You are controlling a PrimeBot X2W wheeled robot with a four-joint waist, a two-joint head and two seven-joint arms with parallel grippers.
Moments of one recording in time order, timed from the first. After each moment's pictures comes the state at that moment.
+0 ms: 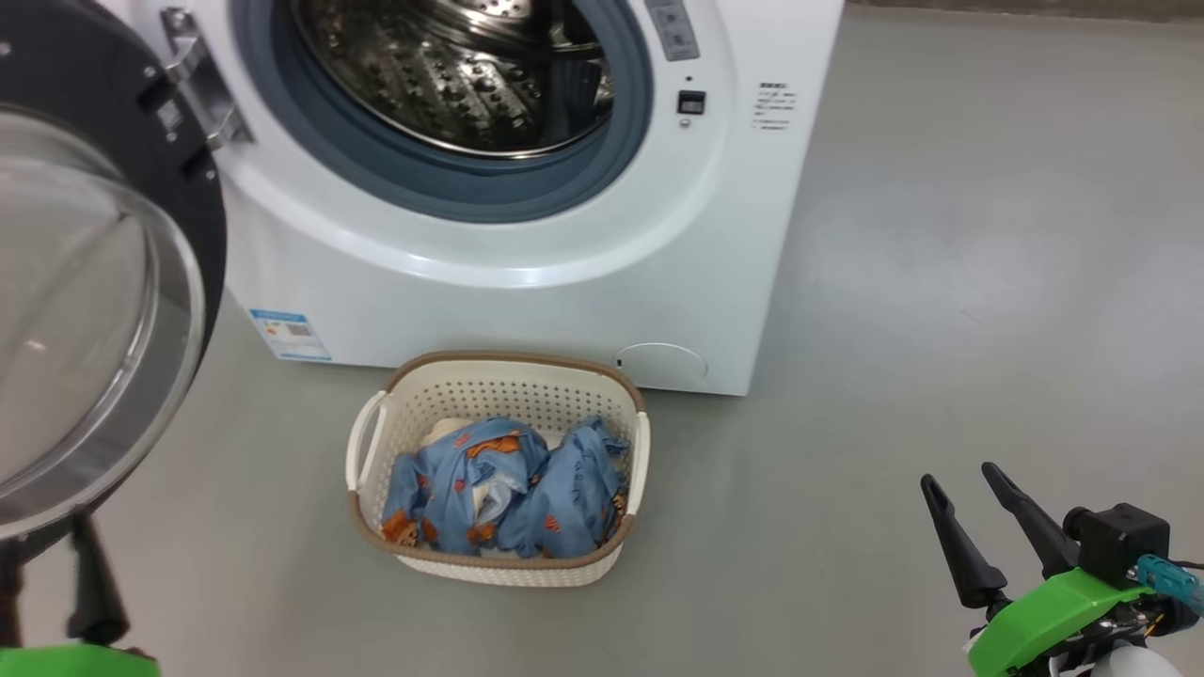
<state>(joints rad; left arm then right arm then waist) -0.09 0.18 0.24 0.35 -0.50 -0.13 -0.26 -0.14 -0.32 0.18 0.38 0.45 0.13 -0.25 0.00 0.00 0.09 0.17</state>
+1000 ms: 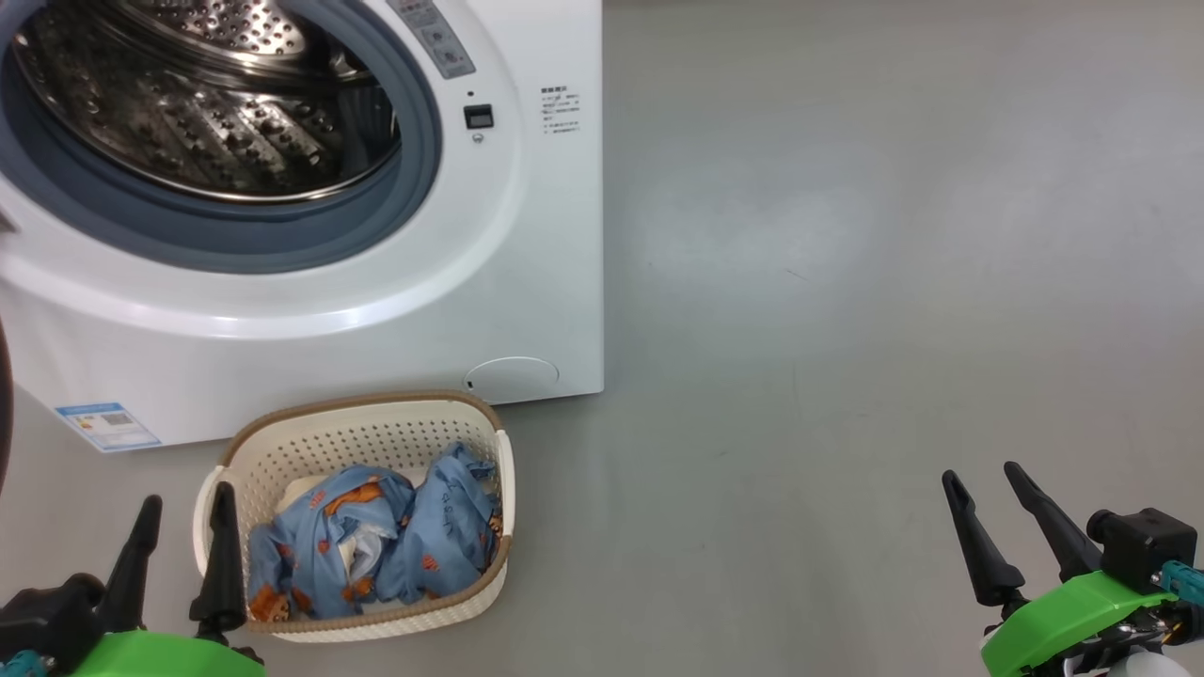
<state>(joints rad) -0.06 0.20 -0.01 0.23 -0.48 -0.13 -0.26 -0.12 -0.30 0.12 0.36 0.45 0.13 -0.25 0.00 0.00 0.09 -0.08</state>
